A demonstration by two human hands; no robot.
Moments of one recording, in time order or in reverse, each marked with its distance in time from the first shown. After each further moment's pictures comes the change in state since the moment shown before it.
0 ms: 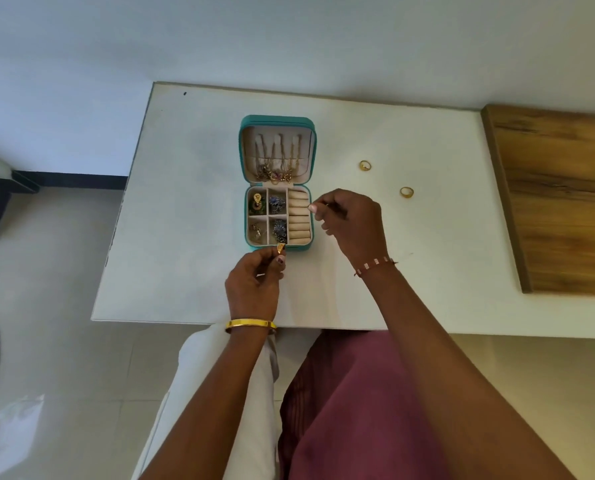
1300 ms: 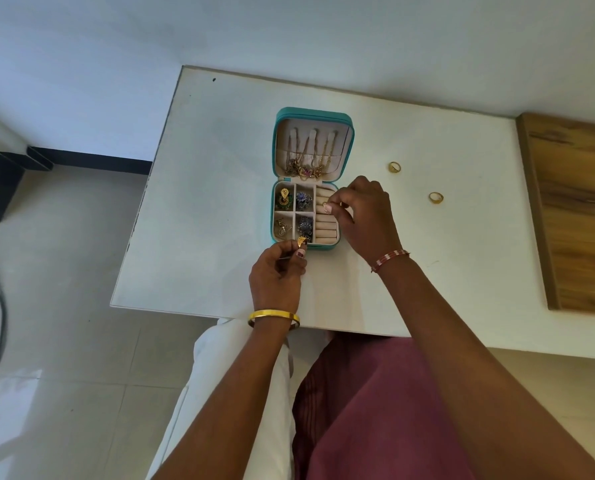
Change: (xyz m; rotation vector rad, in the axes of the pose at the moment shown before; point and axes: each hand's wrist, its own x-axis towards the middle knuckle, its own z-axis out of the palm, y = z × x) left_hand 0.009 -0.004 0.000 -0.155 -0.003 -0.103; right_hand 0.020 0.004 0.020 -0.512 -0.112 -0.248
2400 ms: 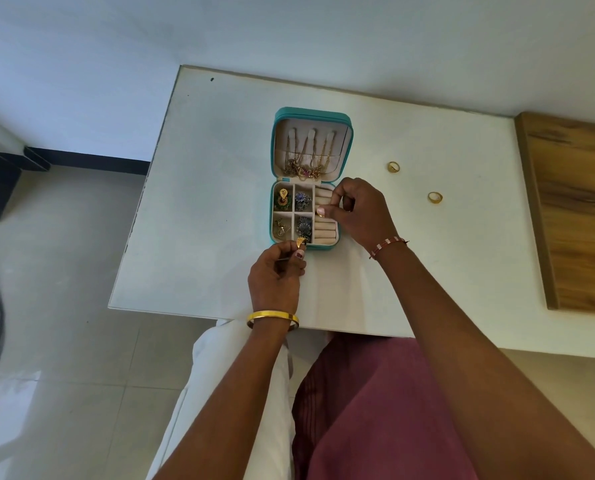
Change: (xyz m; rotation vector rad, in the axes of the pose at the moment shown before) left_hand 0.001 -0.001 0.000 -0.020 0.000 -0.013; right_hand 0.010 0.004 0.003 0.340 -0.086 0.209
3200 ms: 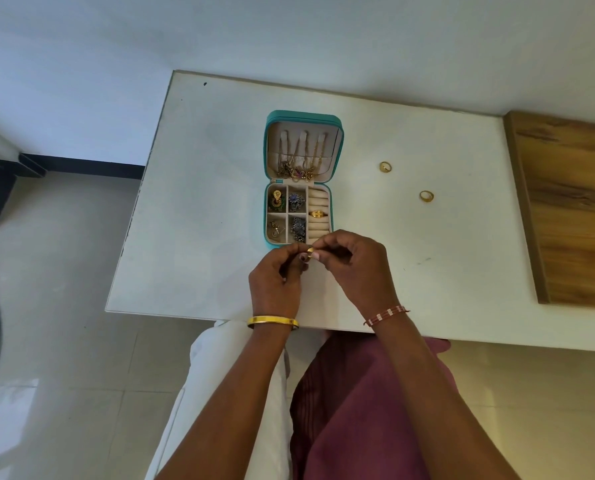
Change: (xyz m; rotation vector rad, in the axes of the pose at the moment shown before) left_hand -0.005 0.000 0.000 0.258 -0.044 0.222; right_hand -0.078 -0.016 0.005 0.178 0.063 0.035
